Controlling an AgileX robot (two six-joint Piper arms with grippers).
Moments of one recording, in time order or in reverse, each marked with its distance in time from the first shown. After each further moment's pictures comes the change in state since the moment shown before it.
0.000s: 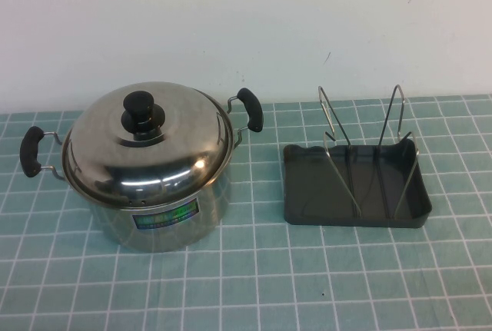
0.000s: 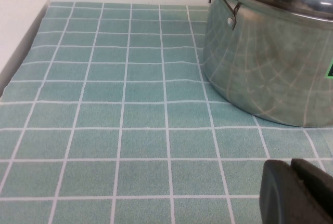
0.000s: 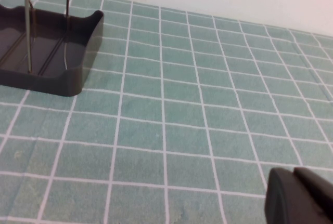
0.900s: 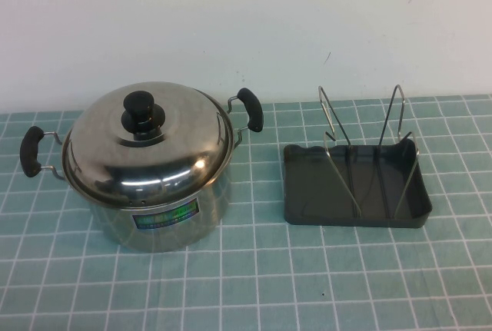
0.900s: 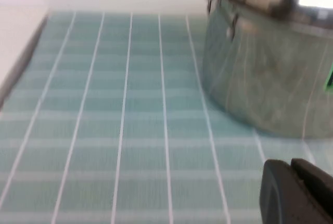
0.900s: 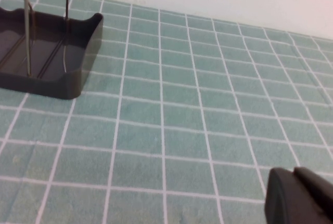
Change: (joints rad) right arm 0.000 0.000 0.000 0.000 -0.013 0.000; left arm 0.000 0.000 0.002 0.000 -0.023 0.000
